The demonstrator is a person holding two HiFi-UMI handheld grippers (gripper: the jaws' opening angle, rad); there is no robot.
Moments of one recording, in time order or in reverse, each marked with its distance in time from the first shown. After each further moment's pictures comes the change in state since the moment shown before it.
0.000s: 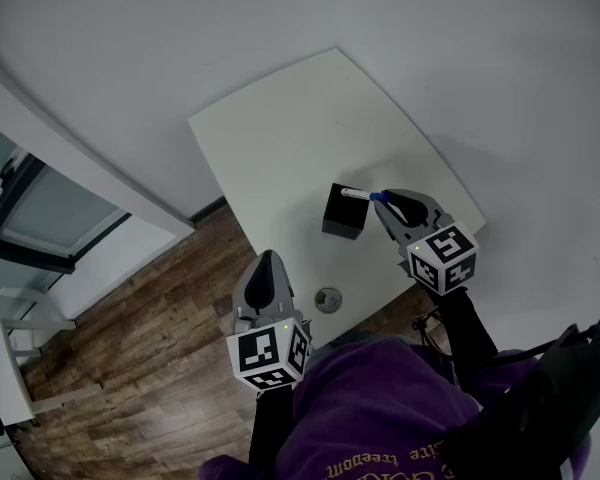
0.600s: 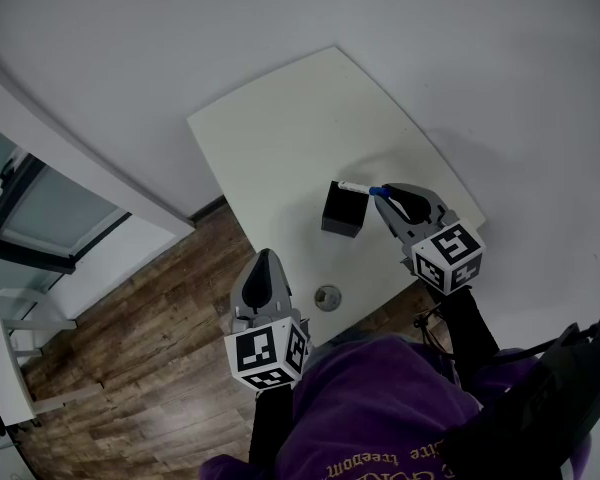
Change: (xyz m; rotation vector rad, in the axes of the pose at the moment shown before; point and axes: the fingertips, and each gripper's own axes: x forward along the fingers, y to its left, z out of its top) left arm -0.003 0.001 0.003 -0.001 -0.006 0.006; right arm -0.009 0.003 0.017 -0.032 -0.060 0.021
